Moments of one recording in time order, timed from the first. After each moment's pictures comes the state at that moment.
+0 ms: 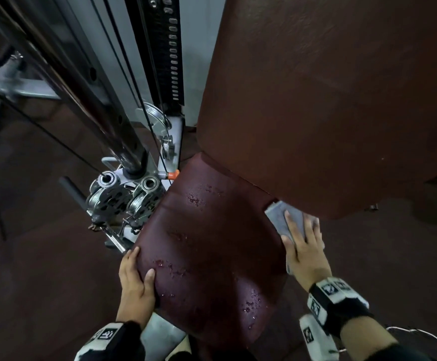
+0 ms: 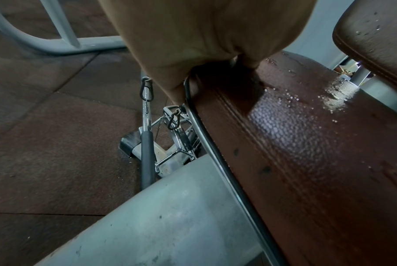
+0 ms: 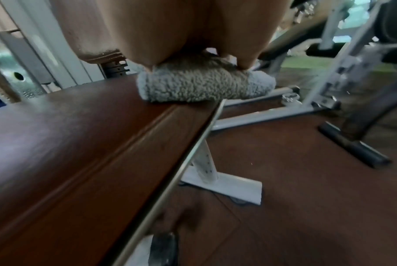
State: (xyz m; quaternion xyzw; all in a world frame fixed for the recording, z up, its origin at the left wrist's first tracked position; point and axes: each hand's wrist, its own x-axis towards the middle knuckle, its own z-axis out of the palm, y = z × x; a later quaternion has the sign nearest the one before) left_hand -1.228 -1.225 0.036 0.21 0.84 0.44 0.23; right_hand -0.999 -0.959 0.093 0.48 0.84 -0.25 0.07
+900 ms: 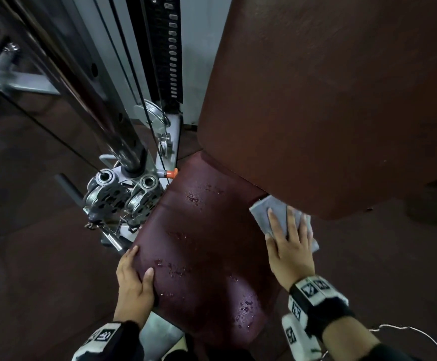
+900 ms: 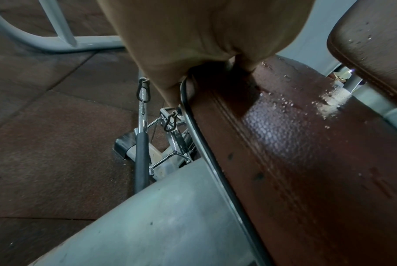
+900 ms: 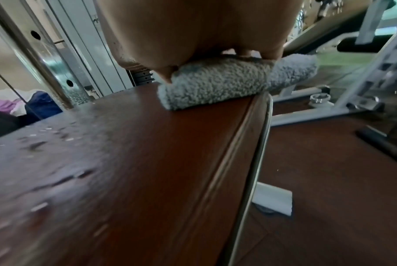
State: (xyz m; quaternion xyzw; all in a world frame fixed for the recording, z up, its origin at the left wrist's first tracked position) left_hand -1.232 -1.225 0.040 0.18 0.84 0.44 0.26; right_hand -1.032 -0.981 0.103 0.49 0.85 -0.19 0.11
